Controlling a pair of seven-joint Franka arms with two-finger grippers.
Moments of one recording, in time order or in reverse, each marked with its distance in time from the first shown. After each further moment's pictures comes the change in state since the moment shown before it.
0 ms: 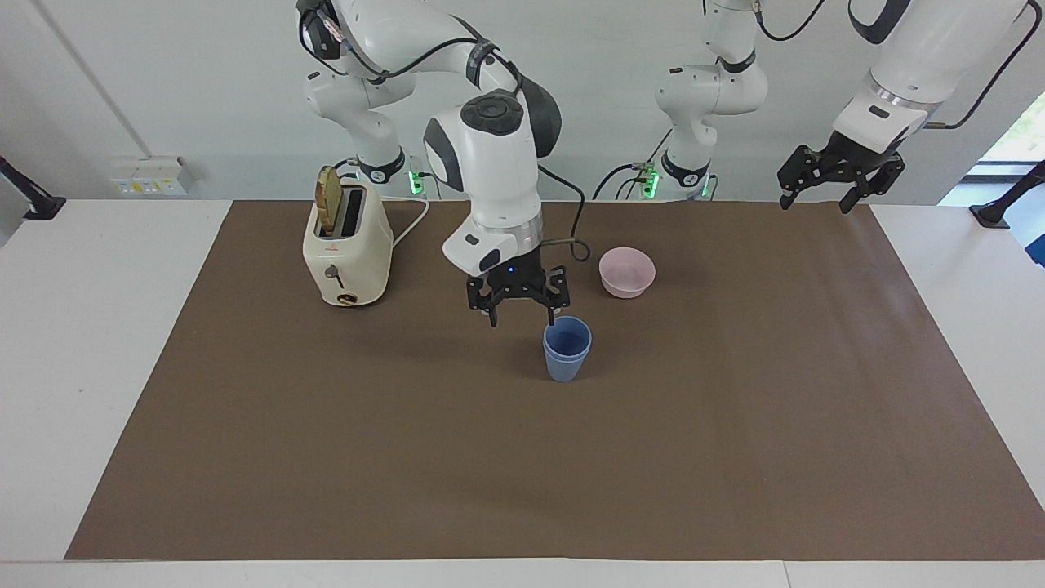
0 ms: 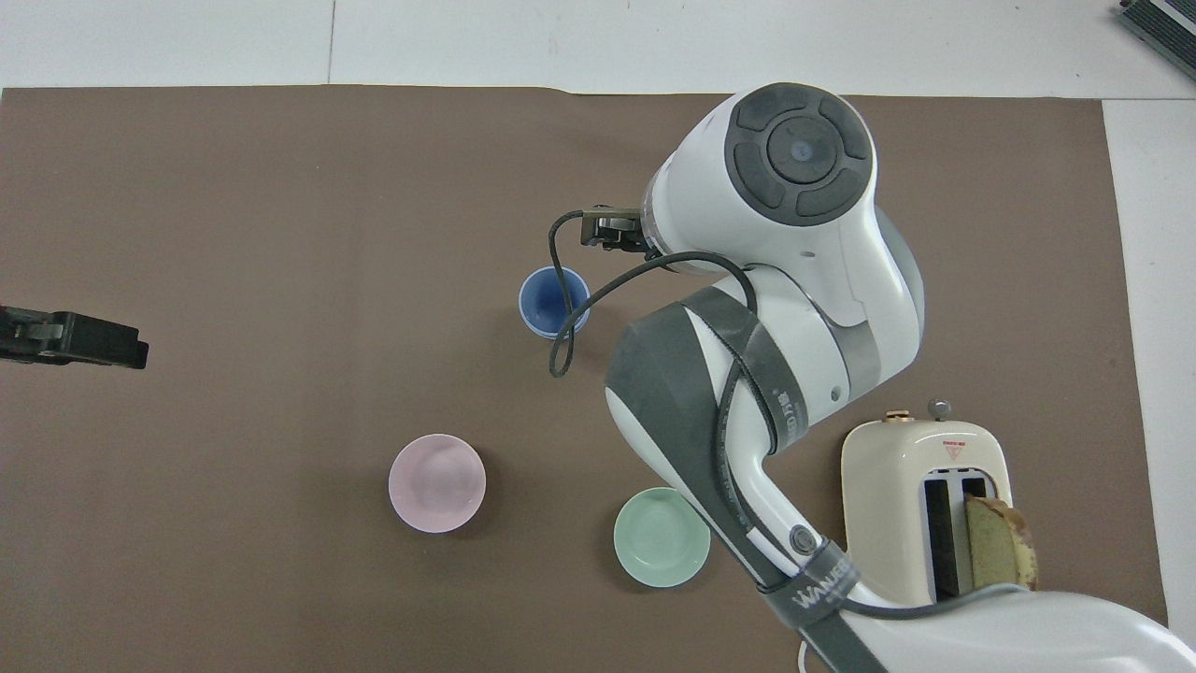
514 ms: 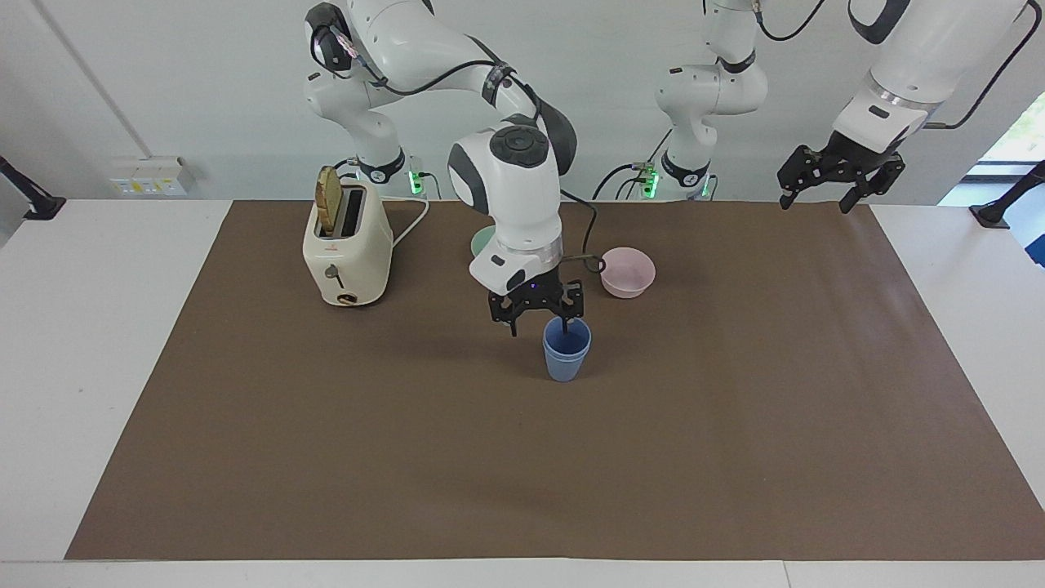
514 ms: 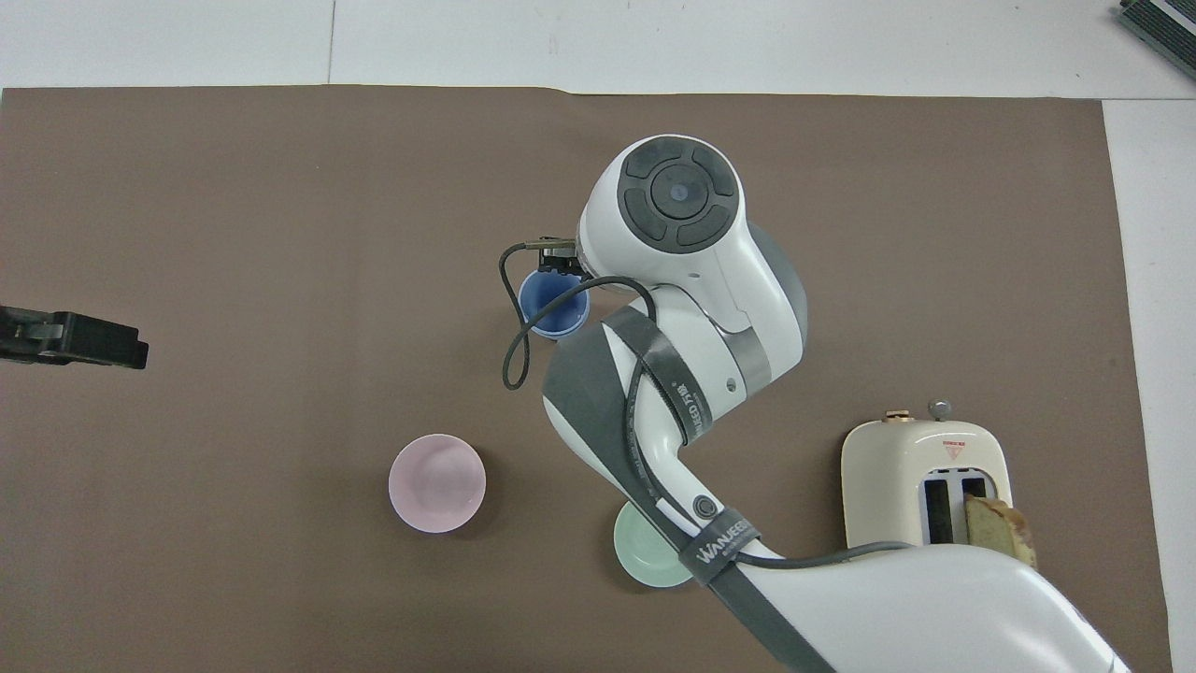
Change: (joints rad) left arm 0.000 0.000 0.000 0.000 0.000 0.000 0.000; right arm 0.043 0.099 0.010 -0.001 0.001 0.094 0.000
